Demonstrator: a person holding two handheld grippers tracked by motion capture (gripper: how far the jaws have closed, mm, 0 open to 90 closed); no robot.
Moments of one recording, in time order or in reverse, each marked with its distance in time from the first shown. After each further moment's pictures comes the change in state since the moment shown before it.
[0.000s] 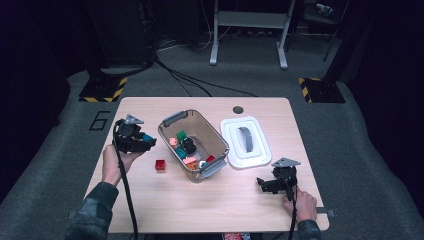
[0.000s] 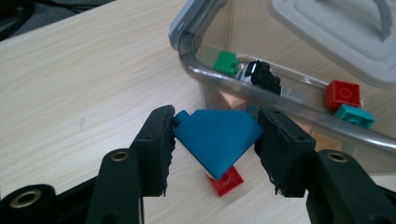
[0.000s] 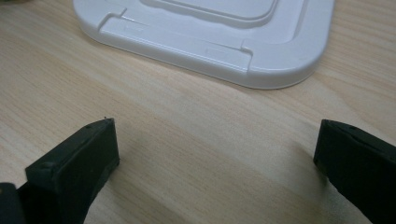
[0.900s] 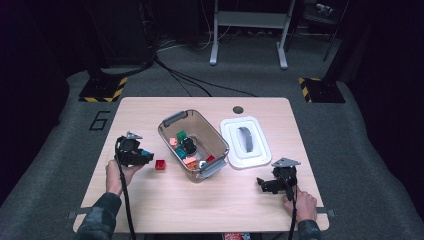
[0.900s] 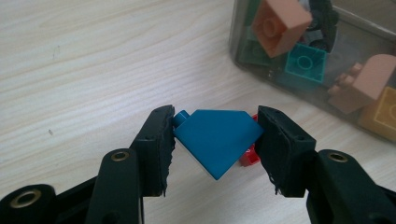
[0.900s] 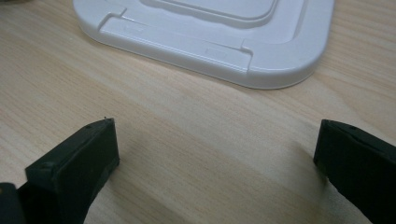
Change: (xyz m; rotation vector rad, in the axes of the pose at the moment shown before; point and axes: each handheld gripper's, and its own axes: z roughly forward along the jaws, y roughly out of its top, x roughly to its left) left arm 0.019 -0.061 0.051 0.086 0.000 -0.100; right arm 0.000 0.000 0.000 0.000 0.000 0.000
